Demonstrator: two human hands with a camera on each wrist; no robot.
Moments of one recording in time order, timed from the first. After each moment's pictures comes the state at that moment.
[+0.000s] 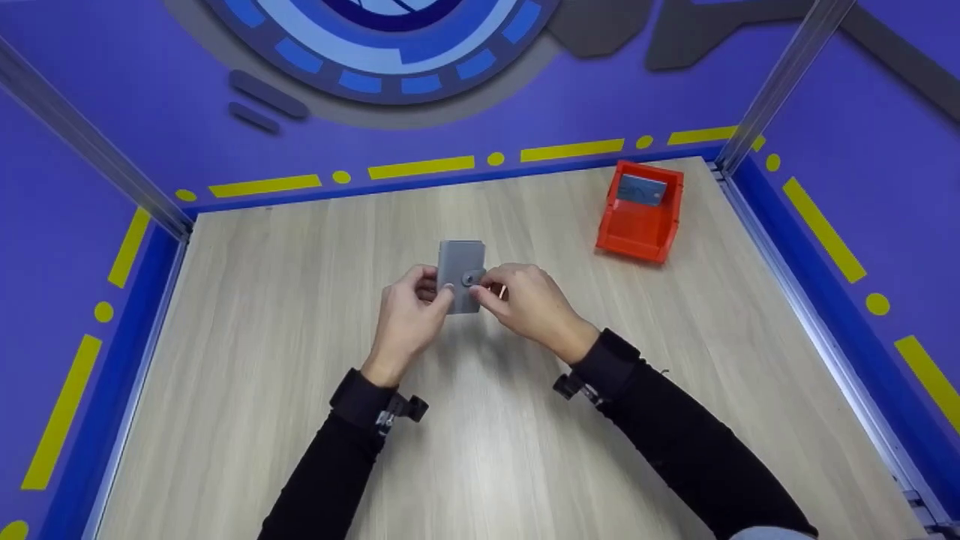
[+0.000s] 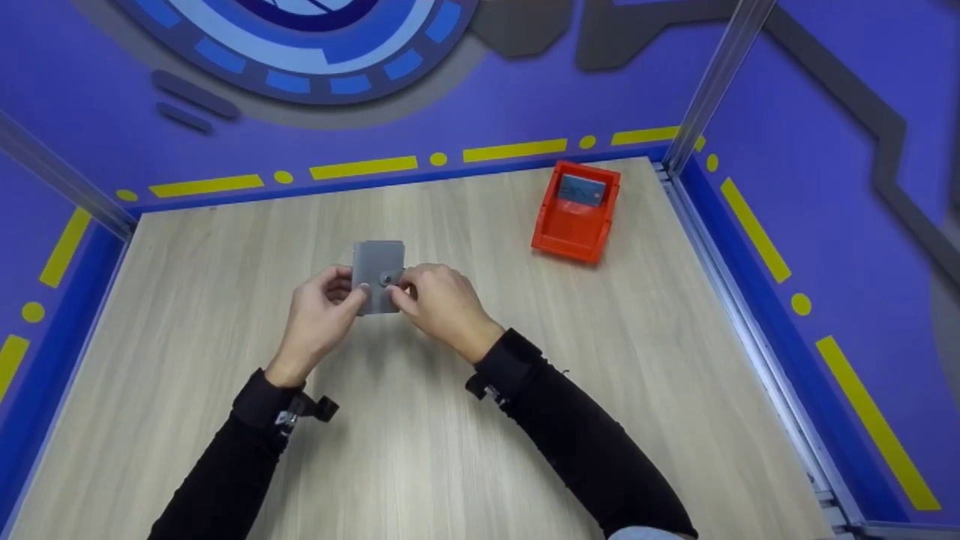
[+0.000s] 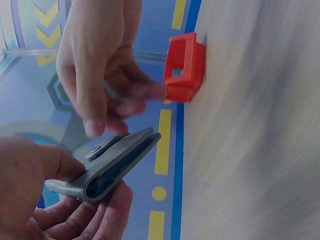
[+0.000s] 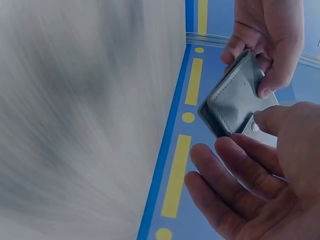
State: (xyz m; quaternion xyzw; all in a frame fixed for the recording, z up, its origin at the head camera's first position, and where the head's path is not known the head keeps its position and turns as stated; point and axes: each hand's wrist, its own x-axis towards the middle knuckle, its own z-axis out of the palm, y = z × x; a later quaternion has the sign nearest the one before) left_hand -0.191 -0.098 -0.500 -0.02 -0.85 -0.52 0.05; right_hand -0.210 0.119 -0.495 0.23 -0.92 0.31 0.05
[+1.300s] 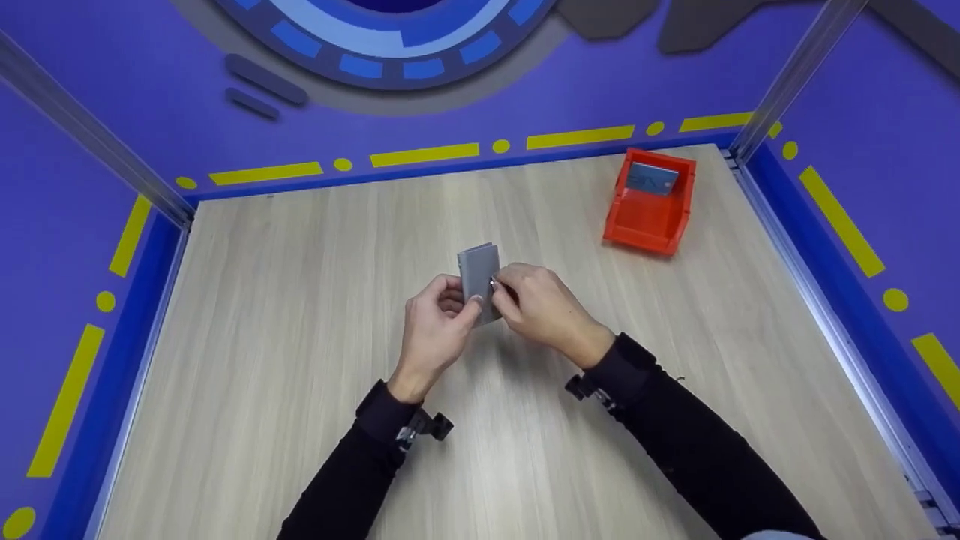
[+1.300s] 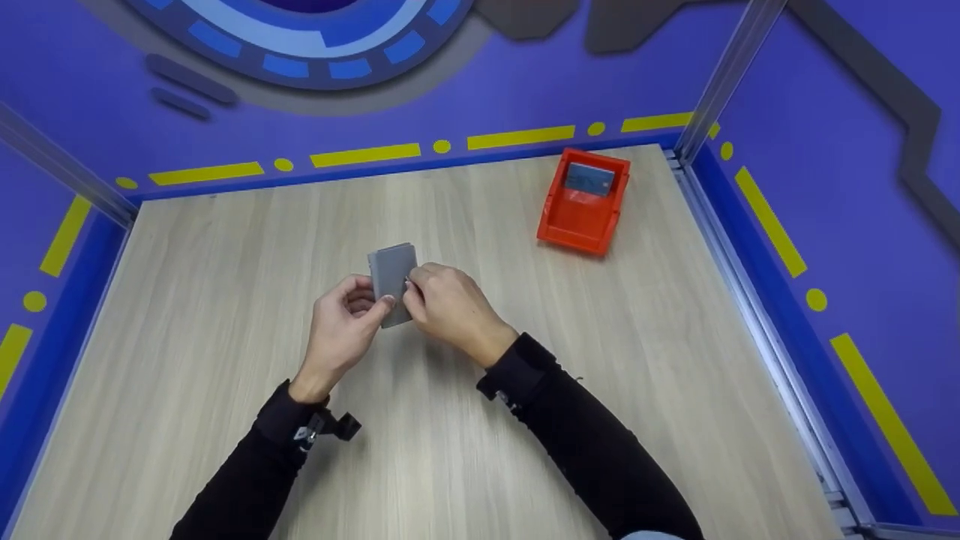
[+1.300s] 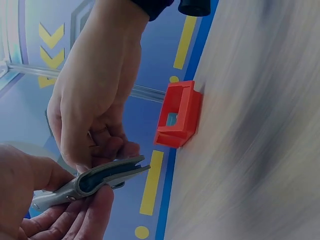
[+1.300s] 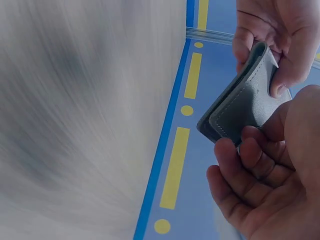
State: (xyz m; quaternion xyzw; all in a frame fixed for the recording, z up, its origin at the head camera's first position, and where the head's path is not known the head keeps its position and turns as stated) left_hand -0.165 -0.067 -0.513 -0.04 -0.81 -0.58 0.07; right_hand -0.201 0.129 -0.504 0.28 -0.91 0.30 0.10
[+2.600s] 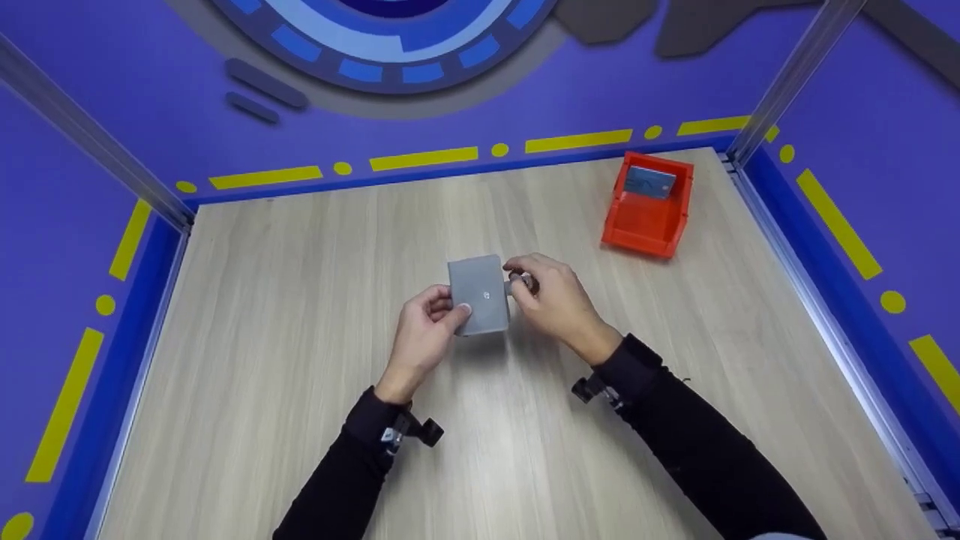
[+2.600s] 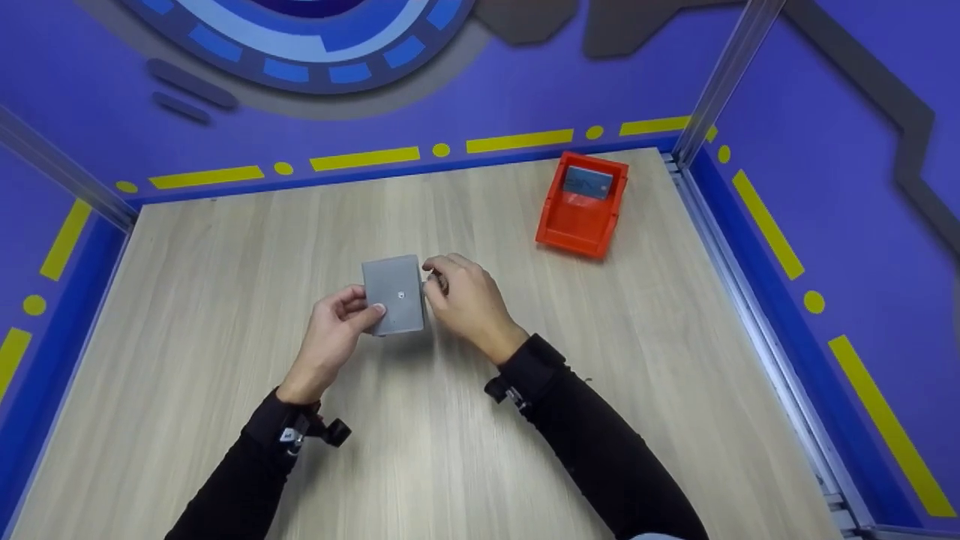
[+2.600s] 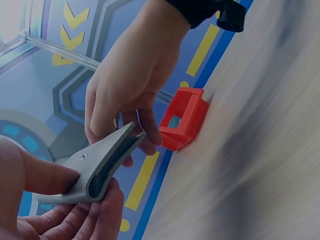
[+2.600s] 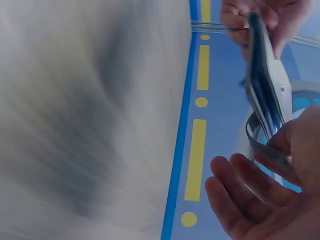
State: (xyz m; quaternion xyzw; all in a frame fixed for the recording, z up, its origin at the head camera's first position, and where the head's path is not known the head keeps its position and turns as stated) left_hand -0.169 -0.082 -0.519 0.02 -0.75 -0.66 -0.04; right_hand -0.212 0.147 -0.518 0.18 -0.89 0.41 0.08
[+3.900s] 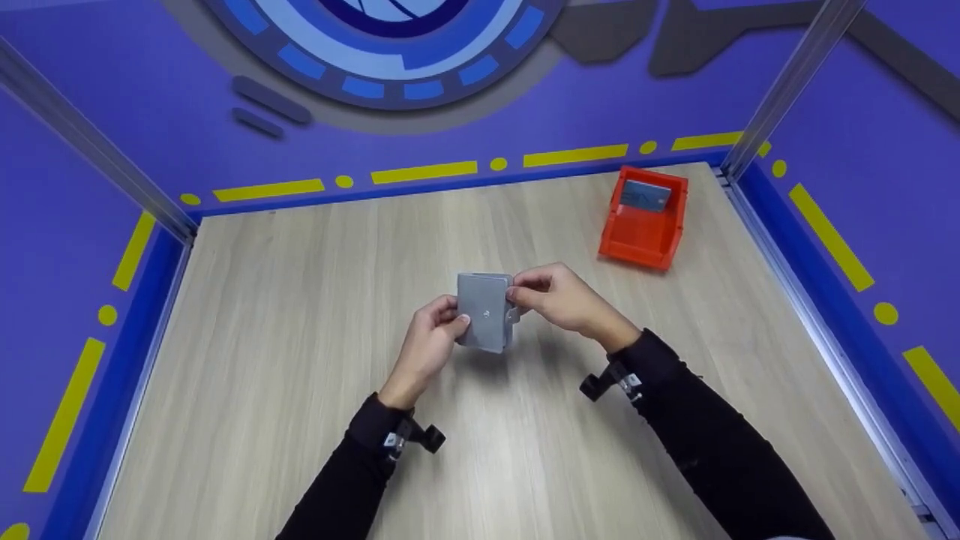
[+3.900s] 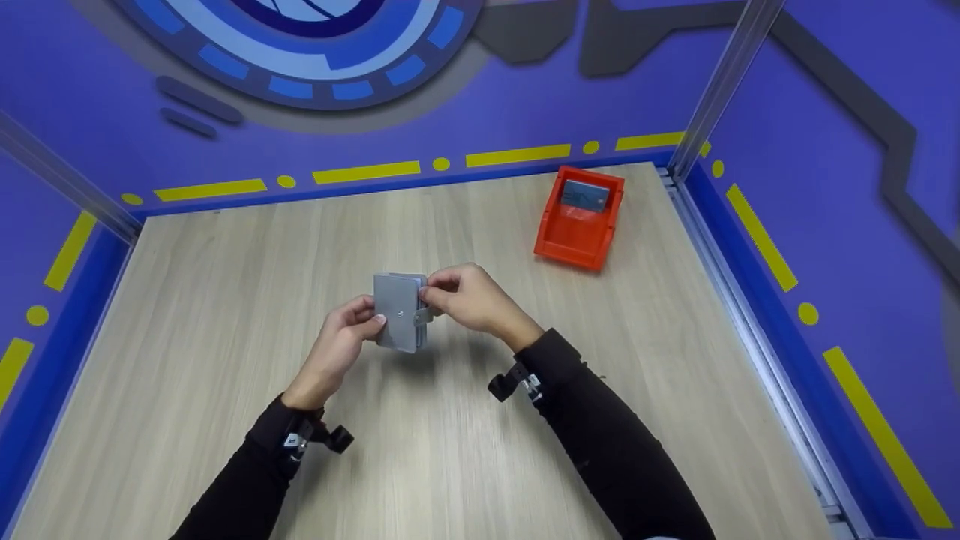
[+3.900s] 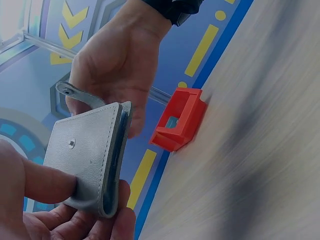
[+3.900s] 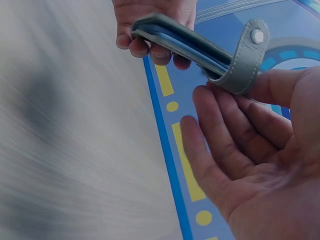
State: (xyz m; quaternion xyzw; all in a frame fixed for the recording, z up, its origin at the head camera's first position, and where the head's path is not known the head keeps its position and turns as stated) left_hand -0.174 -0.079 -0.524 0.01 -0.76 -0.65 -0.09; right_hand -0.225 0.172 -0.488 0.15 -0.80 0.55 -0.19
